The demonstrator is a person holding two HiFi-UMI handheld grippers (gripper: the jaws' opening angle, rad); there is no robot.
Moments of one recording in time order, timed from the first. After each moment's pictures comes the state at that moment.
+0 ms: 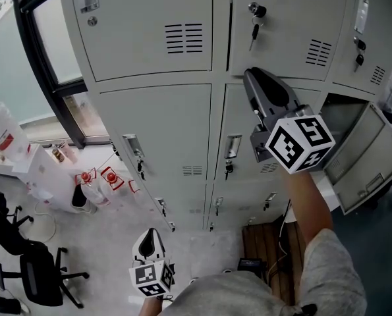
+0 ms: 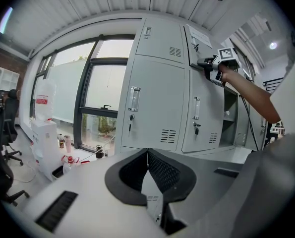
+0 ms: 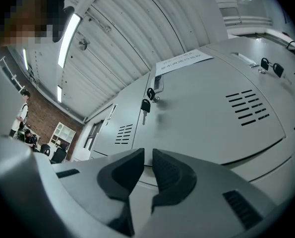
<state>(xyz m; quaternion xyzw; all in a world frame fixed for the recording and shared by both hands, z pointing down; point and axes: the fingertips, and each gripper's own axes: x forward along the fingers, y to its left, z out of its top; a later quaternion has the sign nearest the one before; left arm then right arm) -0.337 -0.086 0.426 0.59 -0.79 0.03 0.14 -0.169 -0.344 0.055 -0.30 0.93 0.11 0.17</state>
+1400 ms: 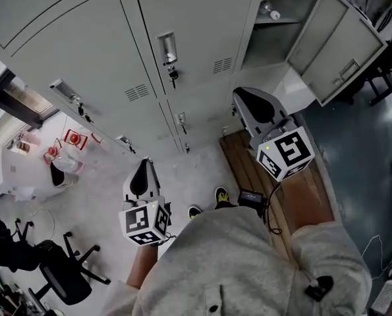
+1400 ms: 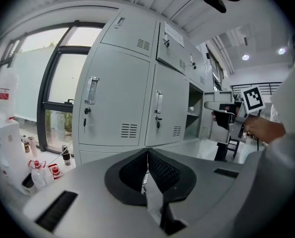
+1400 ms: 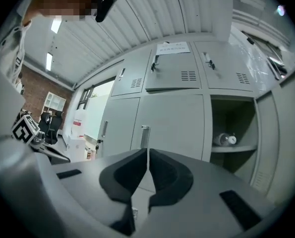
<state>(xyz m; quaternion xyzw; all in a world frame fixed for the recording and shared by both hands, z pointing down) -0.247 -0.118 0.427 0.73 -0.67 0.06 0.13 -0.036 -0.233 0.300 -0.40 0.91 0.07 -0.02</state>
